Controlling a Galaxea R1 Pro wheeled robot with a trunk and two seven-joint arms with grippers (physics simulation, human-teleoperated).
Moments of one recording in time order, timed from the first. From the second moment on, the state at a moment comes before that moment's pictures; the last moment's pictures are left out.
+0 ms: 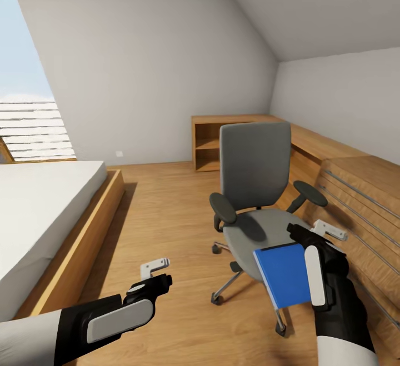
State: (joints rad) left arm -0.79 0.35 -1.41 -1.37 1.62 -0.12 1.11; right arm -0.50 0.11 -0.33 -1.49 -0.18 0.69 -0.34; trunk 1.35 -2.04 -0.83
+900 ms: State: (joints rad) left arm -0.79 0.35 -1.41 -1.37 1.62 -0.12 1.11; right arm -0.50 0.11 -0.33 -1.49 -0.18 0.68 -0.34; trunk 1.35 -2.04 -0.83
